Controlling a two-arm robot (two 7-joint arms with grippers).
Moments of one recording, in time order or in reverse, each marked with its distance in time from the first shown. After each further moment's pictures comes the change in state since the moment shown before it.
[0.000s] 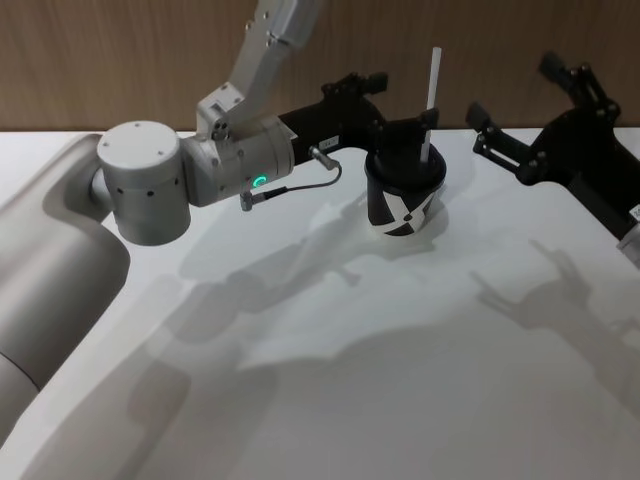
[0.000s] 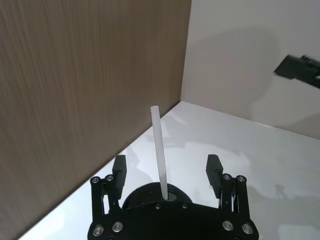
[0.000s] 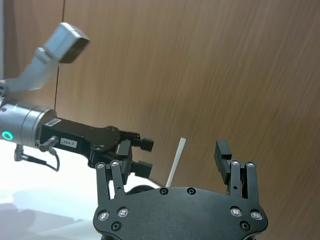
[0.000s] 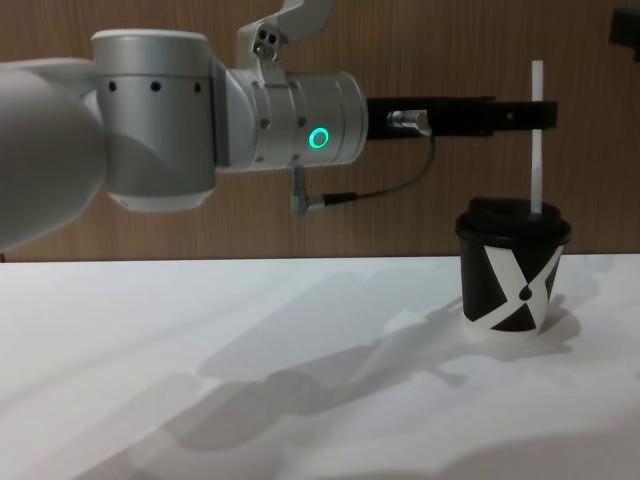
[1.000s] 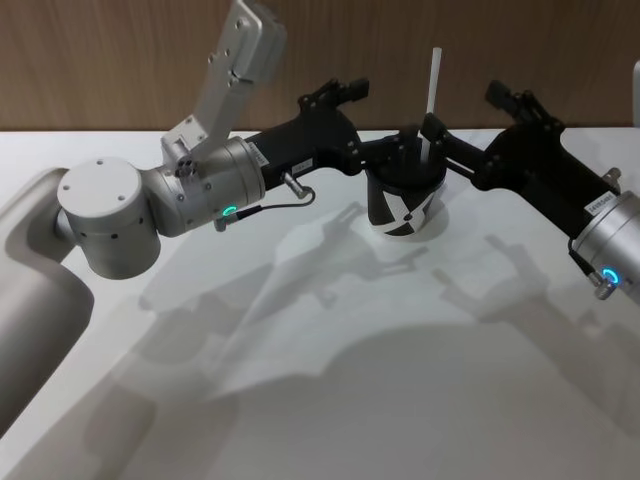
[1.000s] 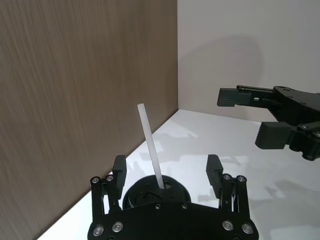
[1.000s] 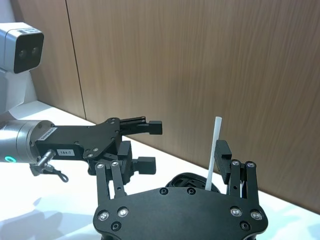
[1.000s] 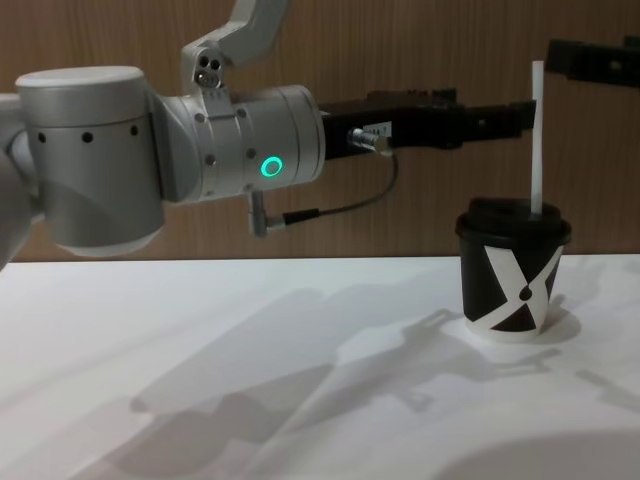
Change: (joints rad) left arm 0.103 0.077 -0.031 -0.113 0.049 -0.139 -0.036; right arm 0.047 -0.048 -0.056 -0.014 0.157 0.256 -0.012
